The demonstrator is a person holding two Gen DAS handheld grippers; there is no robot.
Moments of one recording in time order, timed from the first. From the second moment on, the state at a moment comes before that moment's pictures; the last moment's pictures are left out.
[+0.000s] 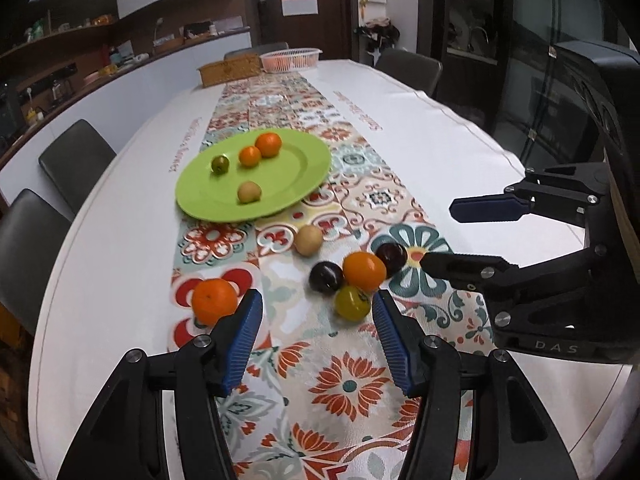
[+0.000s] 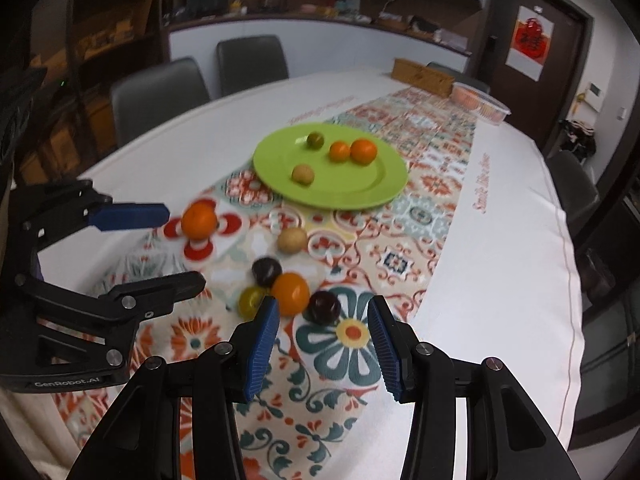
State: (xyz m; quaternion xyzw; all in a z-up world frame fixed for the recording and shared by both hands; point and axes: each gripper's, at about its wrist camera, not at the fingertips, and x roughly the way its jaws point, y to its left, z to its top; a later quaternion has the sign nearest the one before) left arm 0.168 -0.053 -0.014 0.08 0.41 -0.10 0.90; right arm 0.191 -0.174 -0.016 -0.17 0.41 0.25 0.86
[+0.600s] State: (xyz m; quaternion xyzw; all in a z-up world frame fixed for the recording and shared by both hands) left arm 0.186 -0.065 -0.045 0.08 0.44 -0.13 0.89; right arm 0.210 -0.169 -0.055 -0.22 0.43 0.29 0.83
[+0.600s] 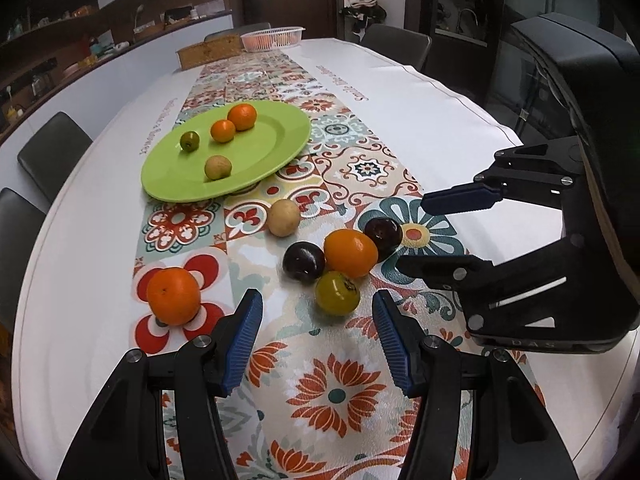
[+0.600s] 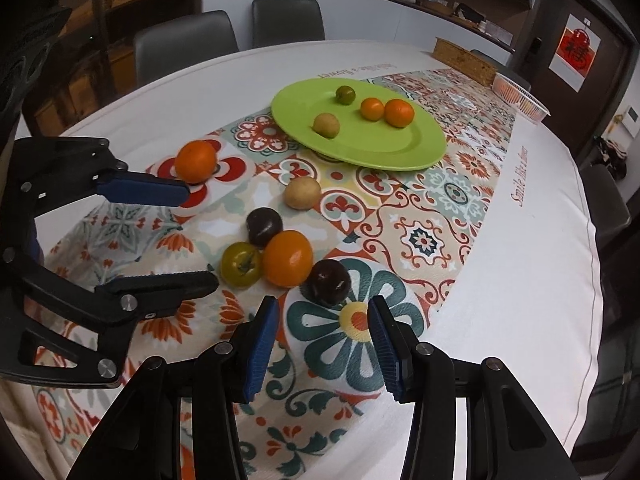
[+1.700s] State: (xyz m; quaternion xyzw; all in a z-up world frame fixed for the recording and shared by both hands) left arm 0.204 -0.077 -0.063 0.06 0.47 -0.14 0.87; right arm 0.227 -0.163 -0.076 -0.21 0.44 0.29 0.82
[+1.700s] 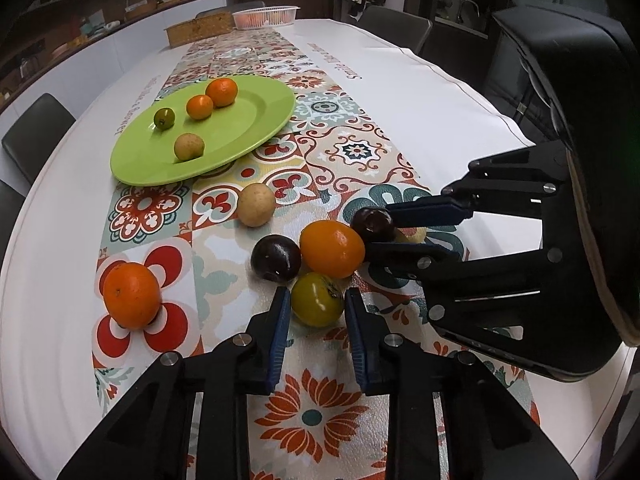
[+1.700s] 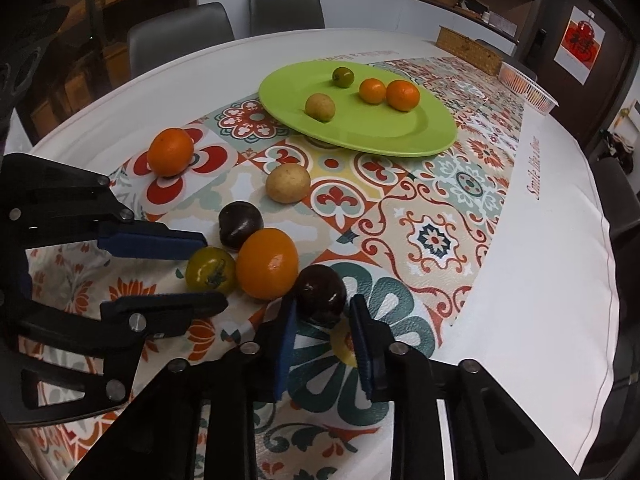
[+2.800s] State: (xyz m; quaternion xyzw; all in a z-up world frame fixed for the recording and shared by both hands) left arm 0.182 -0.064 -0.044 0.03 0.45 -0.13 0.88; right arm 0.210 -0.174 -0.061 -0.16 0.46 0.27 0.83
